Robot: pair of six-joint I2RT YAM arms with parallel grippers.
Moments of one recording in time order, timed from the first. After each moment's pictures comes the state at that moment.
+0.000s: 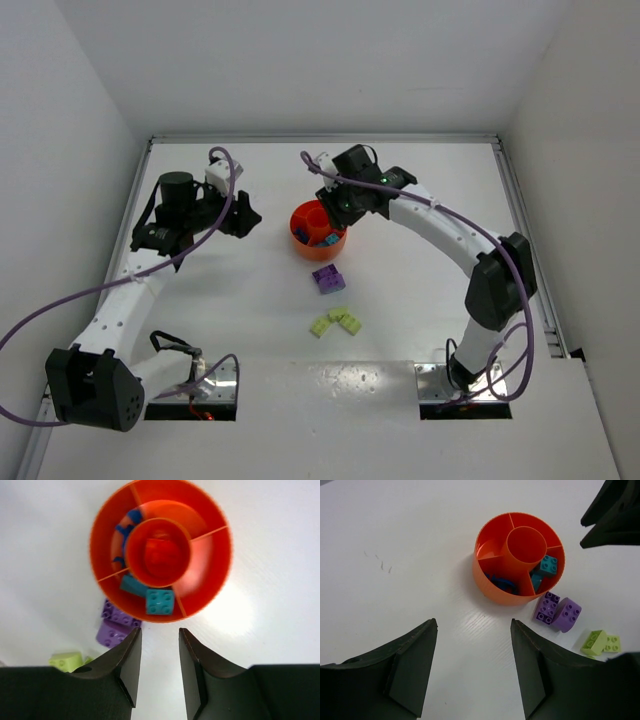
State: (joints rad) left arm -0.12 1.10 0.93 -0.29 0.51 0.11; right arm 0.64 1.76 1.53 -0.70 -0.09 -0.08
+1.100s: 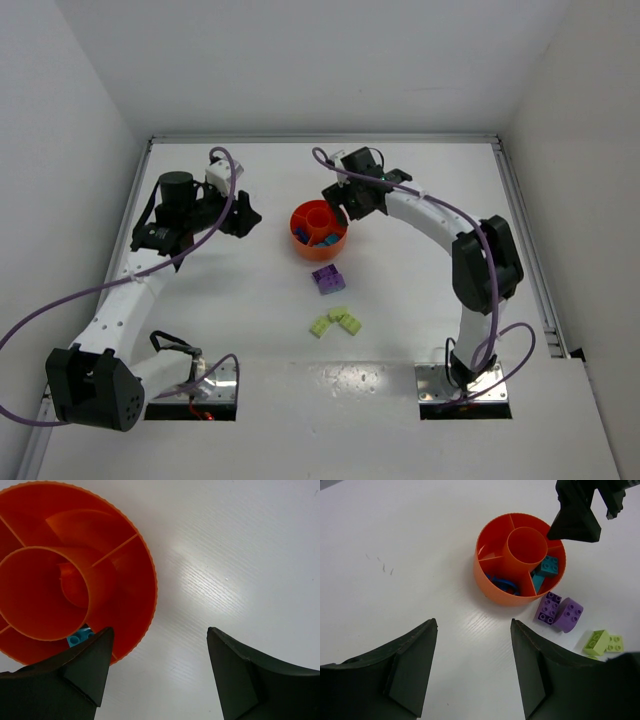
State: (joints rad) left arm -0.12 1.10 0.93 -0.29 0.51 0.12; right arm 0.54 1.88 1.47 -0.53 0.05 -0.04
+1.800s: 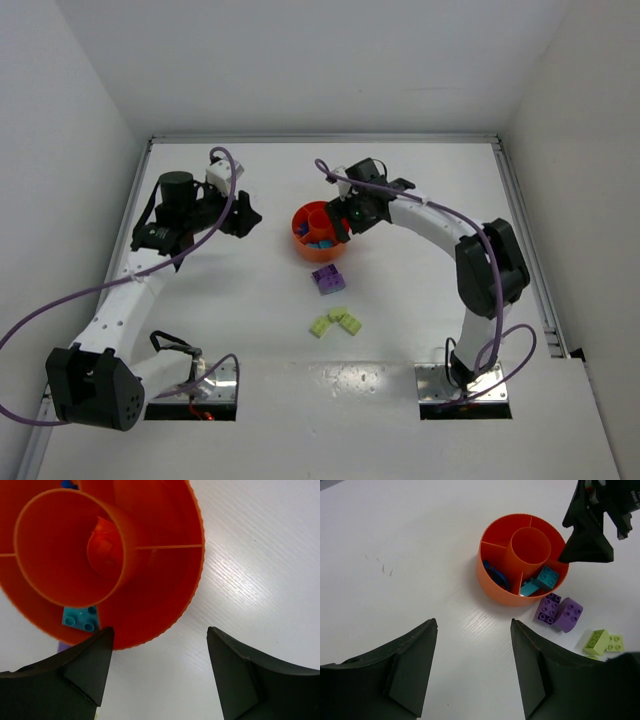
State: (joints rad) left arm -0.12 1.10 0.93 -0.29 0.52 0.12; right arm 0.53 1.85 1.36 -0.53 -0.09 -0.04
